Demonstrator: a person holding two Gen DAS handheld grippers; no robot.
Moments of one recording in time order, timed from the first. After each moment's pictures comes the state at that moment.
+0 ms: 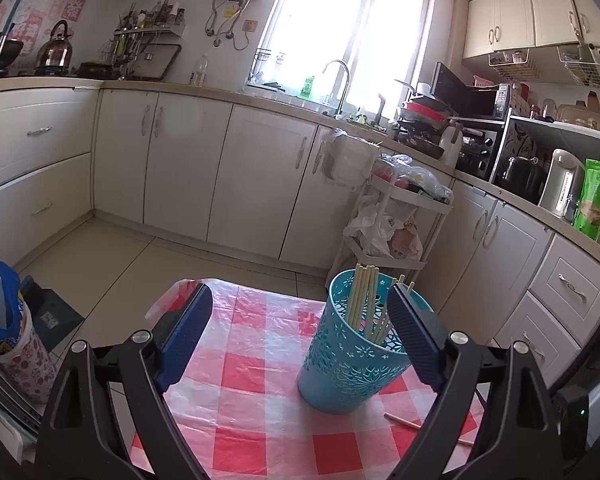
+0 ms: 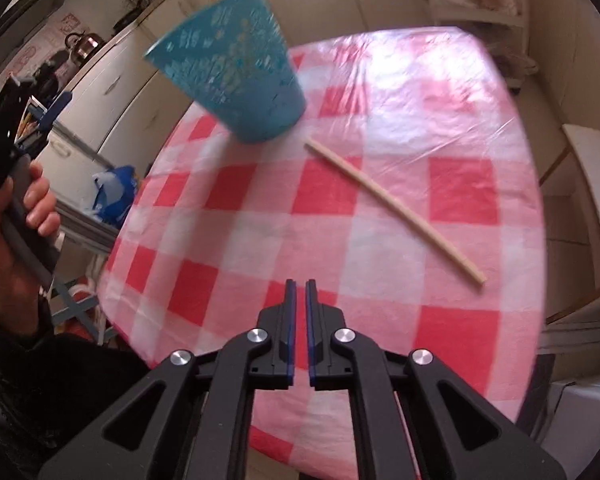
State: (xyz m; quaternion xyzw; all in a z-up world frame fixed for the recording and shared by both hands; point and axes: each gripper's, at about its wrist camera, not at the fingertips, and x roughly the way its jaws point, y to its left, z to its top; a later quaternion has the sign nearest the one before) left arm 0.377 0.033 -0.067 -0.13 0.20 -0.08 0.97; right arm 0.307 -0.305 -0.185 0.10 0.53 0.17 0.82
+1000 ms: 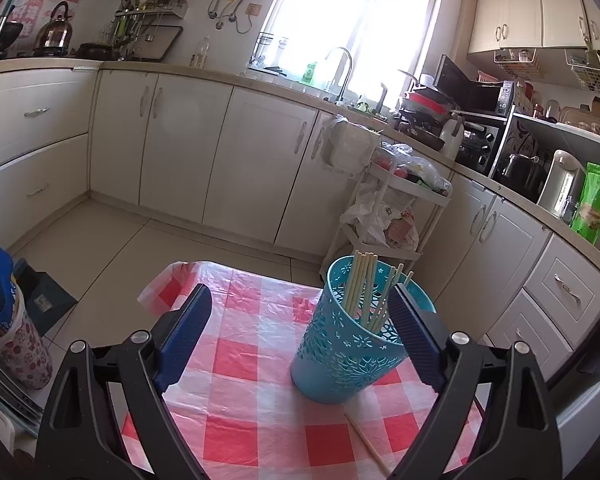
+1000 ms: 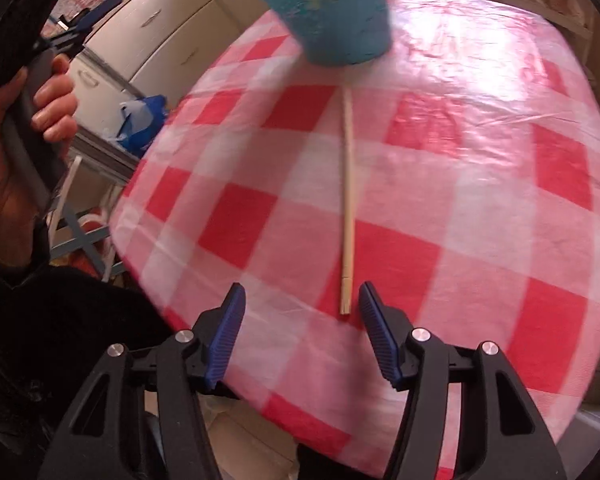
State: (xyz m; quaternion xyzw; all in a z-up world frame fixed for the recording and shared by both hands) left arm 0.384 0.030 -0.075 -0.14 0.23 -0.08 0.96; right arm 0.280 -0.227 -0.223 0.04 0.60 0.30 0.74
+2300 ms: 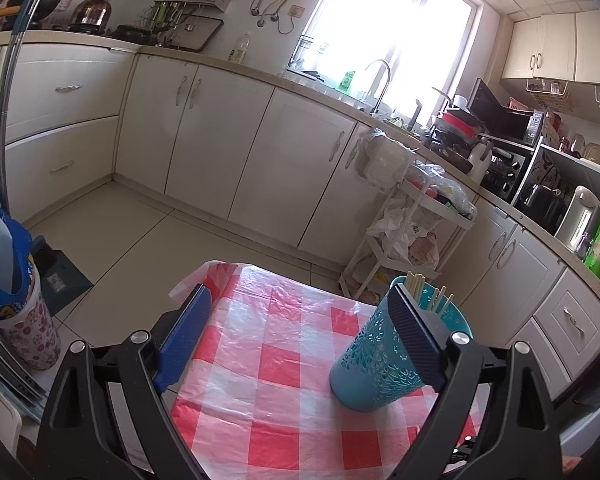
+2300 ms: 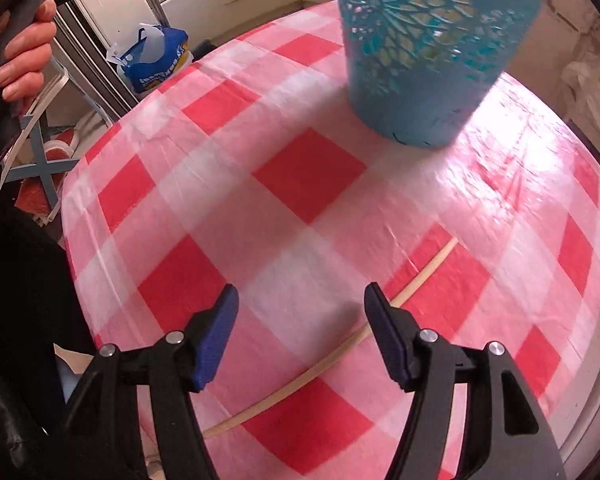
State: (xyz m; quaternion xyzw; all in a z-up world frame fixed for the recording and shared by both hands) left arm 0.386 0.089 -0.084 -0.19 0.23 -0.04 0.95; right arm 0.346 -0.188 -0.223 -0.16 0.56 0.33 0.74
